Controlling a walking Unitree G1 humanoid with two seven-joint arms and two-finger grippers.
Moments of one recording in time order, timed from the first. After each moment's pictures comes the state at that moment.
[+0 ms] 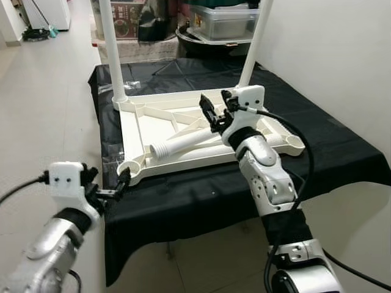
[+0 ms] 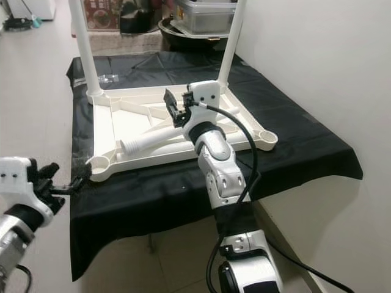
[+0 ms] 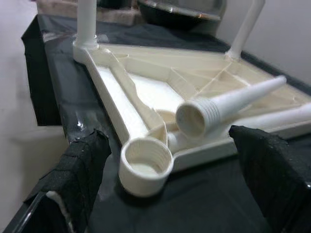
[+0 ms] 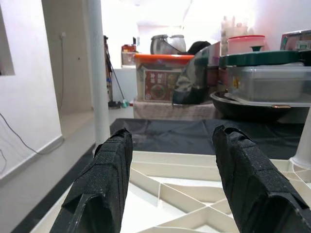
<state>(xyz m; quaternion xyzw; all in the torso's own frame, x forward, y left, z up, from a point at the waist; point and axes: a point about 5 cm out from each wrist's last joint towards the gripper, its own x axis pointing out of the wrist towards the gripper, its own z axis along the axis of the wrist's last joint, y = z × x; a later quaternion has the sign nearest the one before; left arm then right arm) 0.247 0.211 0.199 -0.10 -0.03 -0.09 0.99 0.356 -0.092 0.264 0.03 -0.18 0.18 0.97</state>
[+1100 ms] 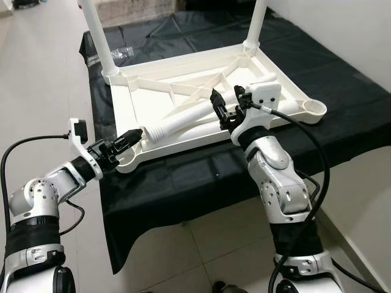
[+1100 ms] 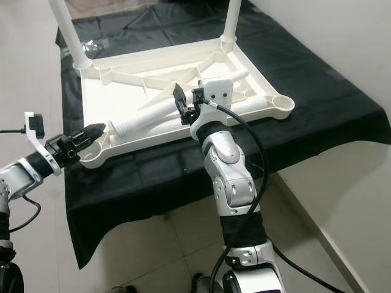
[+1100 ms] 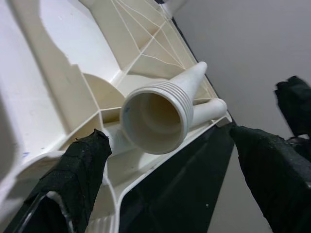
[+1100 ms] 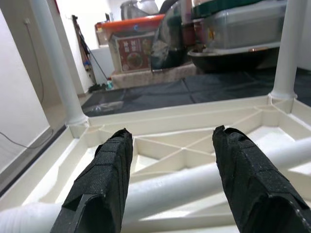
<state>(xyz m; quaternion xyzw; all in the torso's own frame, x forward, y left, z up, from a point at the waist) 0.333 0.223 0.193 -0.34 0.06 -0.30 0.89 0.337 -0.101 0.258 0.04 -0.16 0.15 0.97</state>
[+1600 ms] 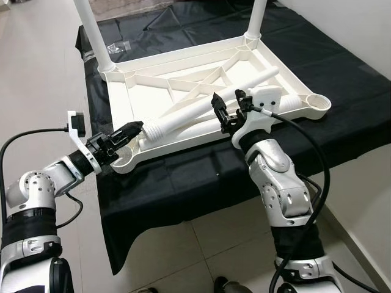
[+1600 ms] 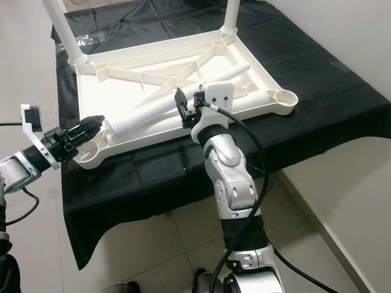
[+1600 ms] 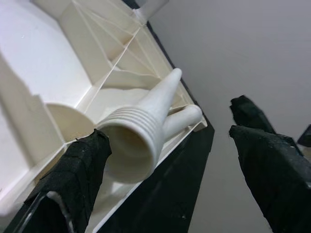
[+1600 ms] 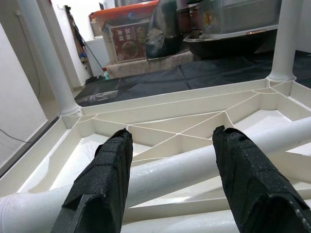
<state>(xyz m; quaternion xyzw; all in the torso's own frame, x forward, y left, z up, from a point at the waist) 0.336 0.224 0.214 -0.35 0.04 -0.36 0.87 0.335 -0.100 0.255 0.04 -0.15 0.15 0.98</state>
